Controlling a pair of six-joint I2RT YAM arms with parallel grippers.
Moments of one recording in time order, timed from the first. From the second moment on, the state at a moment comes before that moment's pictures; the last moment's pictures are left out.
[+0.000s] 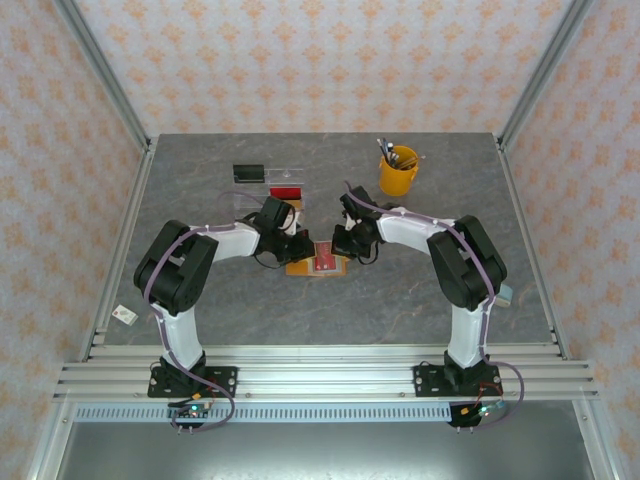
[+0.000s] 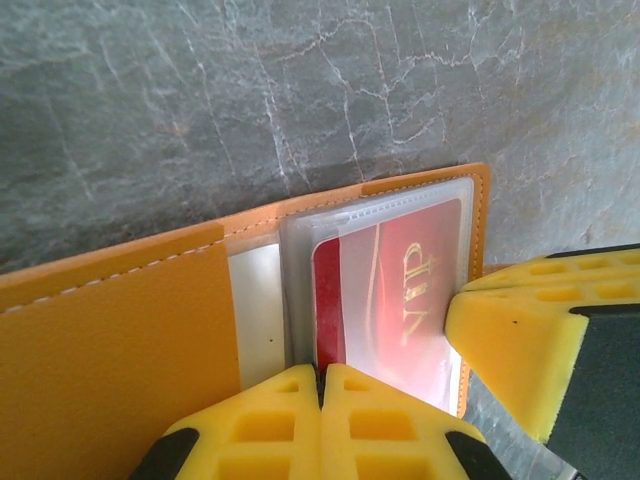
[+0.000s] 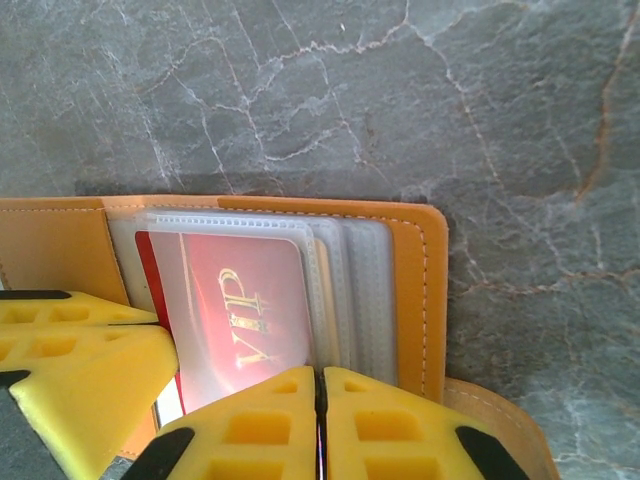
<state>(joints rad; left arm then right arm) -0.41 1.88 1.01 -0.16 0.51 -0.67 0.56 1.93 1.23 -0.49 -0.33 0.69</state>
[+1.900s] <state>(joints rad) -0.41 1.77 0.91 -0.21 0.39 -0.72 0.53 1.89 1.13 -0.37 -0.47 0.77</state>
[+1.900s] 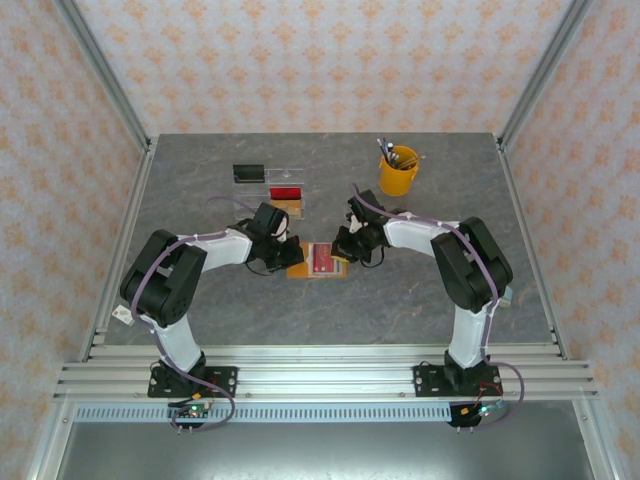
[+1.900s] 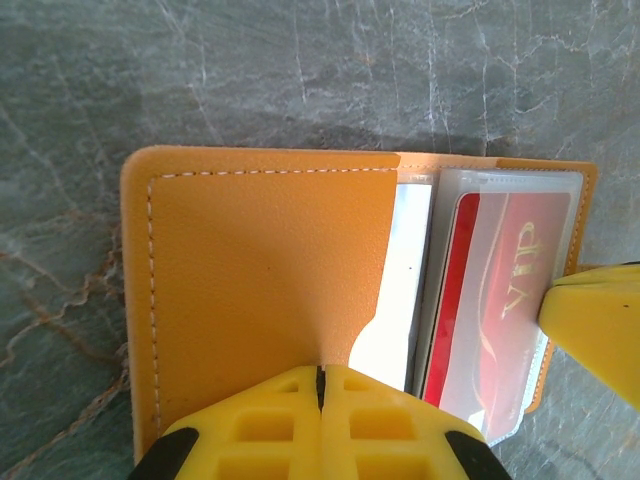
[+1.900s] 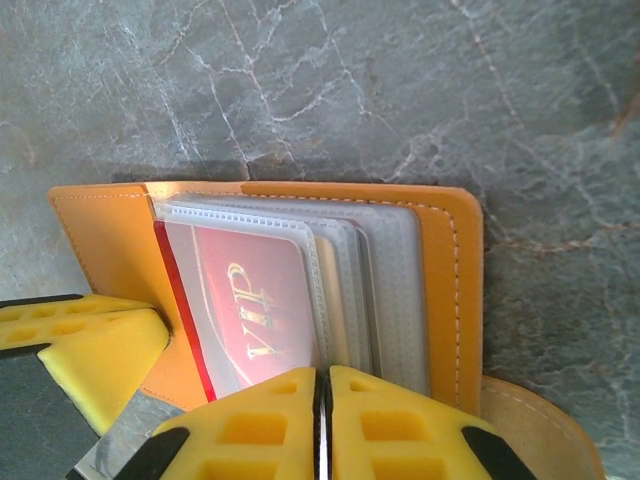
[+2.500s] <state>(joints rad) -0.41 1.77 0.91 -0.21 0.39 -0.72 0.53 1.84 1.07 -0.32 -0.48 0.78</state>
